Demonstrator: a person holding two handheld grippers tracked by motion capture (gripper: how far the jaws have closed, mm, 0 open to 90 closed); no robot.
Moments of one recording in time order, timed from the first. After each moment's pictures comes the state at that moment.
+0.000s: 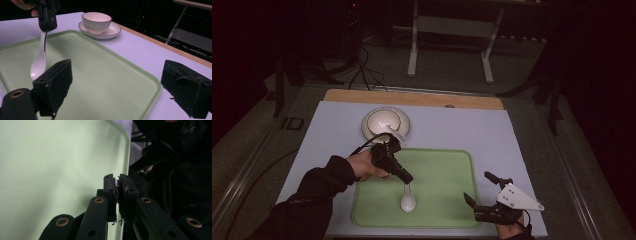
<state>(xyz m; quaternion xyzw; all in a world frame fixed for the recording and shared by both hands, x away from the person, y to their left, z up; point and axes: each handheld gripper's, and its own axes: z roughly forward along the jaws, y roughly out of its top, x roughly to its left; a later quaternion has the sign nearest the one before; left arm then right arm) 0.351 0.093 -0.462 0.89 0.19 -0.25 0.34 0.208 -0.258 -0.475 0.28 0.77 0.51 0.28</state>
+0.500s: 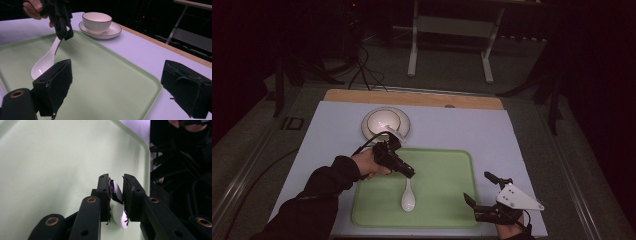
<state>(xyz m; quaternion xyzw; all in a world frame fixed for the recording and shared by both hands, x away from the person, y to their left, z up) 0.367 0.097 -0.488 0.88 0.22 -0.20 0.38 0.208 -0.257 -0.475 0.27 0.77 0.51 0.28</state>
